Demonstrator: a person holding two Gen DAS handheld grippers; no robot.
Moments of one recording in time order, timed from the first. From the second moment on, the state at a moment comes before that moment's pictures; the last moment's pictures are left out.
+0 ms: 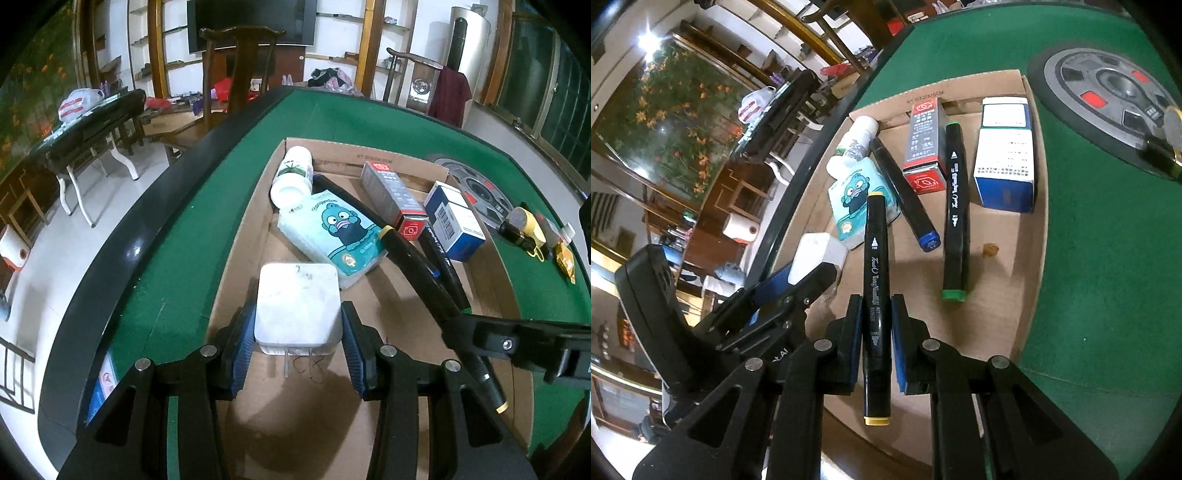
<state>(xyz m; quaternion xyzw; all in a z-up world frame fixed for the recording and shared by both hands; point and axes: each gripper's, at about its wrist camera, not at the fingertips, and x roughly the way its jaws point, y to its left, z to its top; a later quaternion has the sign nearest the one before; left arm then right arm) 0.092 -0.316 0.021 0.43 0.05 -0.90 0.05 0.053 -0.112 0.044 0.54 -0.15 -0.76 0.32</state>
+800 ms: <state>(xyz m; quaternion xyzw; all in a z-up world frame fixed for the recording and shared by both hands) 0.096 -0.298 0.017 0.45 0.02 -0.89 0.06 0.023 -0.134 0.037 0.54 -0.04 -0.79 0.27</state>
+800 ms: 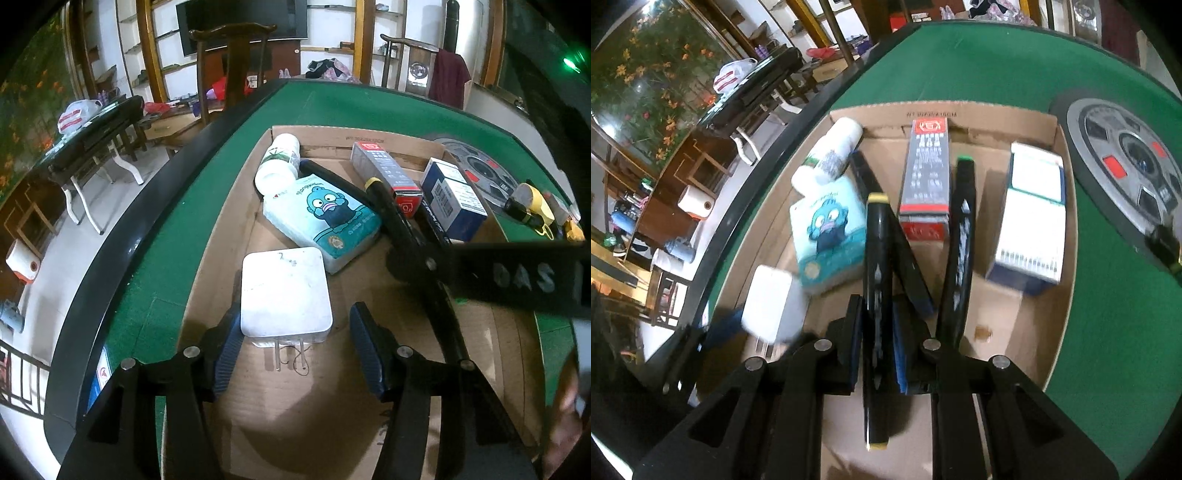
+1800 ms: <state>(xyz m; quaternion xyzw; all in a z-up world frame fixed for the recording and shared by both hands) 0.116 -0.301 0.043 0.41 0.08 -0.91 0.03 0.022 -0.096 0.079 0.50 -0.15 -0.79 0.32</state>
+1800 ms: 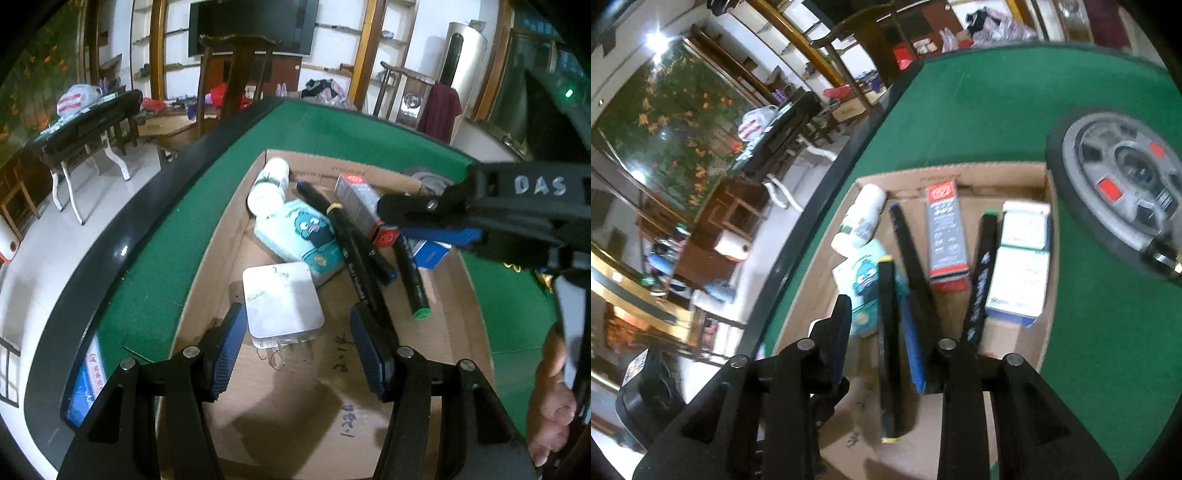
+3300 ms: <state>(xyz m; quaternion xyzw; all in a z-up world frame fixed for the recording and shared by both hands) 0.056 -0.098 0.115 0.38 0.00 -0.92 -0.09 0.047 0.270 0.131 0.31 -0.24 -0.92 0.00</state>
